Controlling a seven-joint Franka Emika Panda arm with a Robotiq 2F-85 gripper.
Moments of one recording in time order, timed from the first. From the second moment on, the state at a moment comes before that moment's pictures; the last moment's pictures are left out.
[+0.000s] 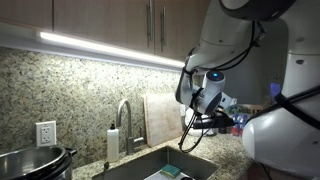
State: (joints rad) arm -1.34 -0.39 0.95 -2.69 1.17 3.45 0.82
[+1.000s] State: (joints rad) arm -1.86 -0.39 1.40 -2.59 1.17 3.45 0.89
